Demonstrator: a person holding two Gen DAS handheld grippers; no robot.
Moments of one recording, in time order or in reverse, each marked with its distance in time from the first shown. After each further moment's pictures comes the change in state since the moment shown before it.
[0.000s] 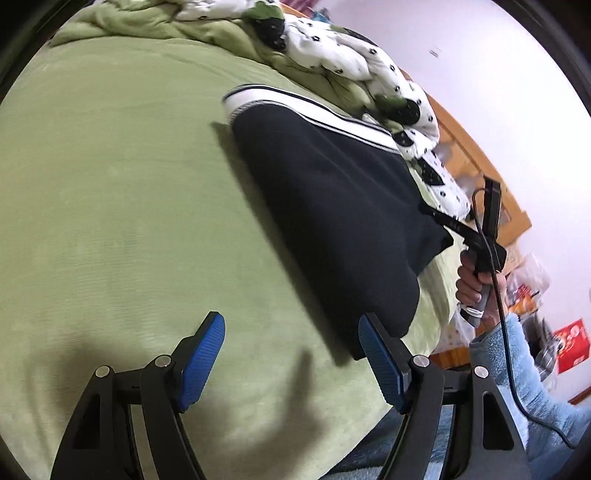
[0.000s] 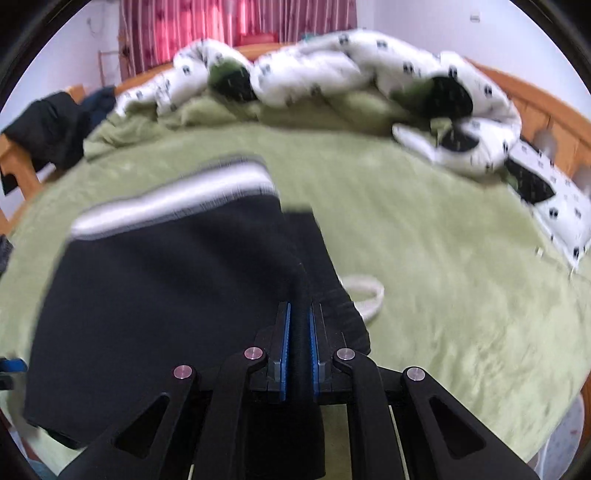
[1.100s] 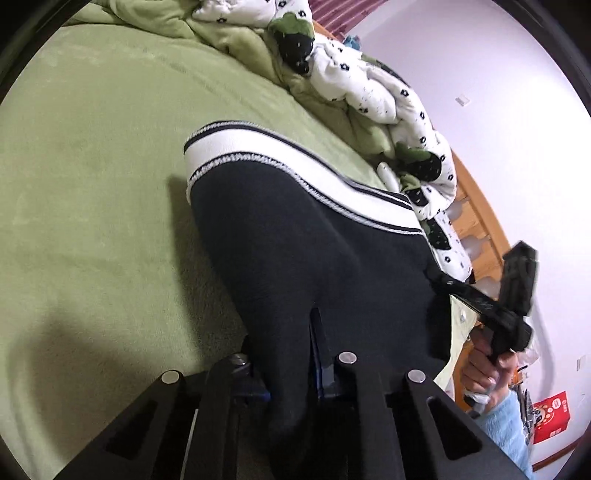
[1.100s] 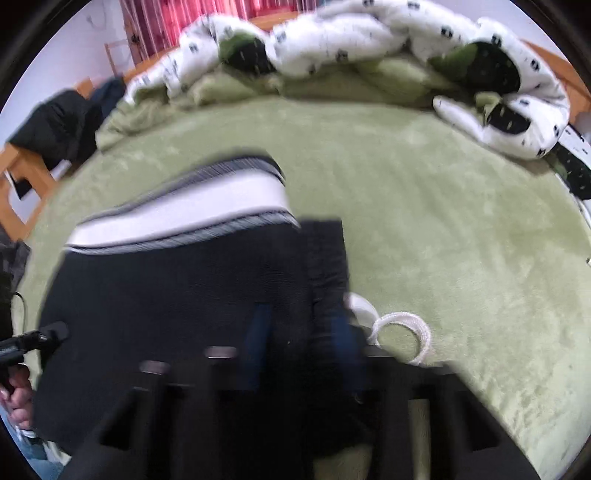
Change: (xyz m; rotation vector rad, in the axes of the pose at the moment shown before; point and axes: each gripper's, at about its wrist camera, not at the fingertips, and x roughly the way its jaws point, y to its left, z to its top) left arm 0.060 0.001 0.094 -0.177 -0.113 -0.060; right arm 0.038 0.002 0.047 0.028 0.090 0.184
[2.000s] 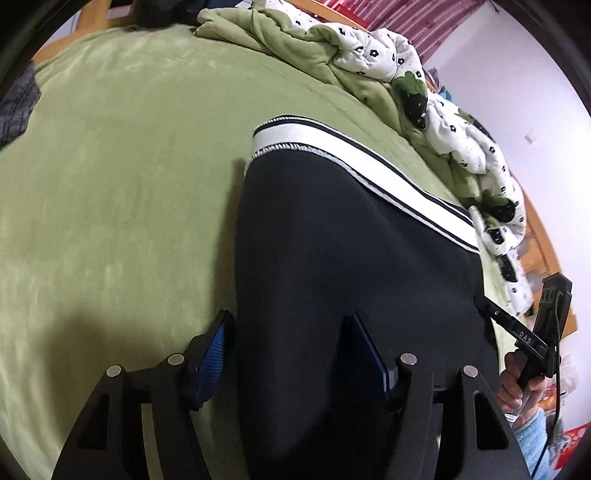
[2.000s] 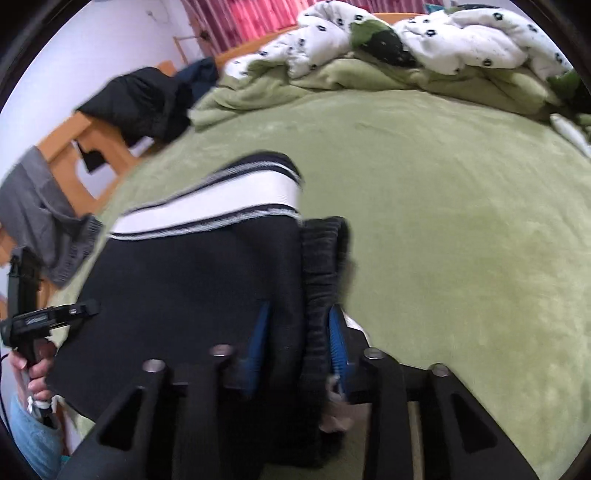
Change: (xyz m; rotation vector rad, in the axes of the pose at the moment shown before) left arm -0.158 0.175 -0.007 -0.112 -0.067 0.282; right arm 0.034 0.211 -0.053 -0.087 0.017 0.186
